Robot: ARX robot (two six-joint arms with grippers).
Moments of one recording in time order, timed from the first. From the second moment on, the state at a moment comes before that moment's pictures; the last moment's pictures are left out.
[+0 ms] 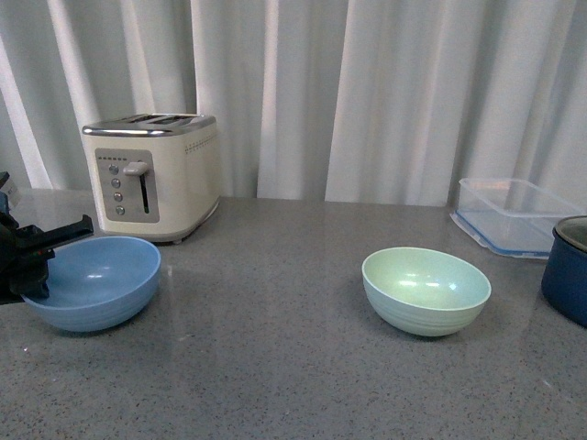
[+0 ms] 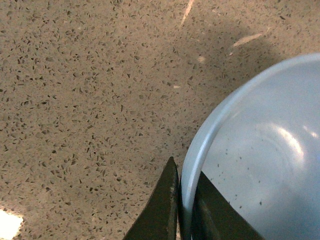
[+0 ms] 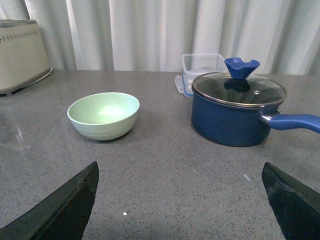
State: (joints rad) left arm 0.09 1.92 1.31 -0.20 -0.03 -0.37; right arm 0.00 0.00 0.01 0.00 0.00 0.00
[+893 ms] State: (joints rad) left arm -0.26 1.95 1.41 -0.18 -0.01 -0.40; right arm 0.00 0.00 0.01 0.00 0.00 0.00
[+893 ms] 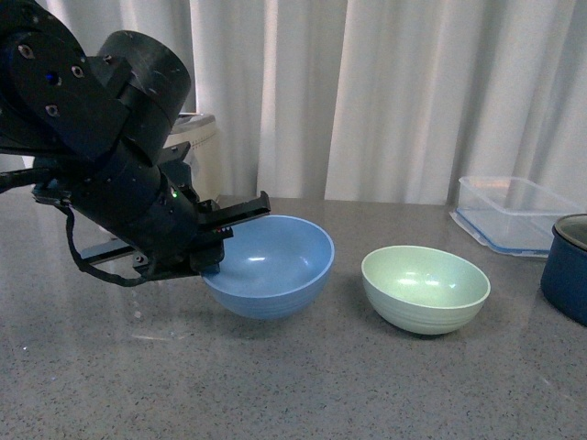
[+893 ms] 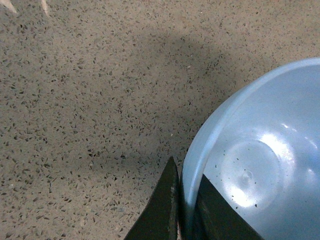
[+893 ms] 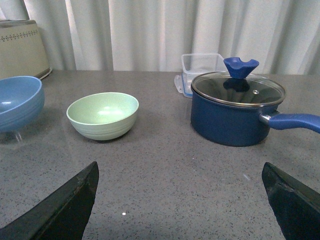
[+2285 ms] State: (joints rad) left arm -0.26 1.55 1.00 0.60 -0.24 -0.07; right arm 0.00 0.00 0.01 0.00 0.00 0.00
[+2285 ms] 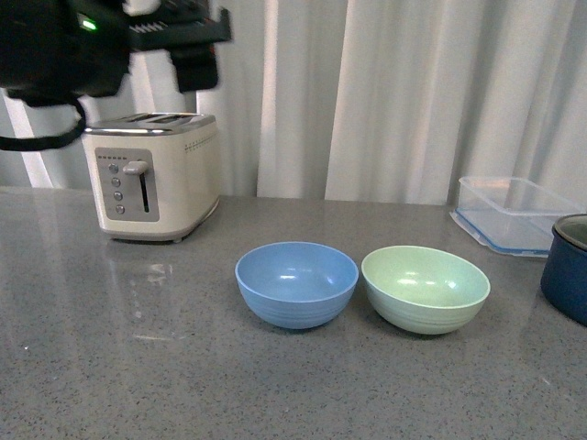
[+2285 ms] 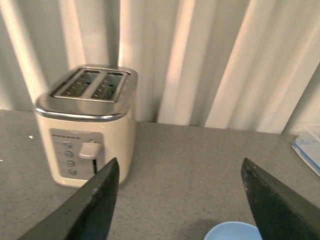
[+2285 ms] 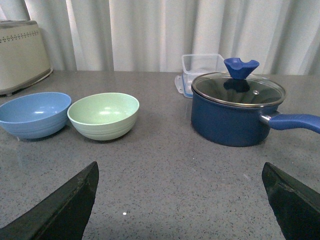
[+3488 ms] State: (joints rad) left arm 0.00 0.75 0.07 0.68 0.00 -0.01; right arm 0.00 0.00 0.01 0.00 0.00 0.00
